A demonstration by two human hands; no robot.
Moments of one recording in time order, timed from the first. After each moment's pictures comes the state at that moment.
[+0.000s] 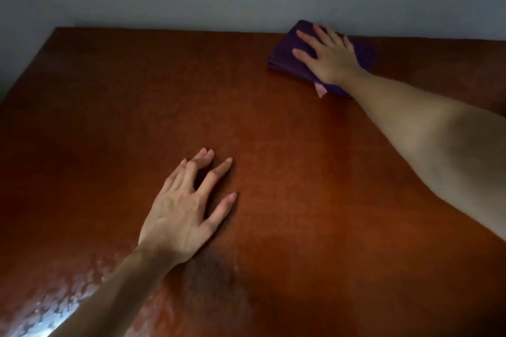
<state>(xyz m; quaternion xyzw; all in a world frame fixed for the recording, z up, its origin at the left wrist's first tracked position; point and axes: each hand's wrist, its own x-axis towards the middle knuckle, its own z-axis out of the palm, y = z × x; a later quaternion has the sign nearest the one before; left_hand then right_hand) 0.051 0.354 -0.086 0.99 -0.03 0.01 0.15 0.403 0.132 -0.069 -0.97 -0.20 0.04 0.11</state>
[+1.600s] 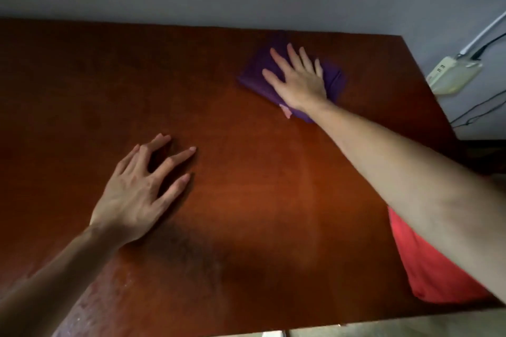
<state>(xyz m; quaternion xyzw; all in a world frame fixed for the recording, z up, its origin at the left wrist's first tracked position) 0.096 0.172 -0.079 0.99 -0.05 -0.01 0.16 0.363 -0.095 -0.076 -0.98 -0.14 0.02 0.11</state>
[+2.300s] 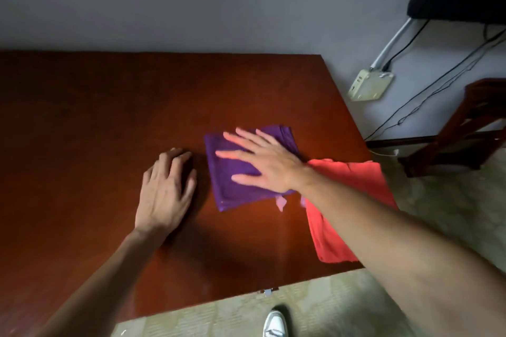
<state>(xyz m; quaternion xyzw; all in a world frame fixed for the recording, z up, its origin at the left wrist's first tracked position) 0.116 0.032 -0.087 0.97 0.01 0.11 0.22 0.227 -0.217 -0.079 -0.89 -0.45 0.04 0.04</state>
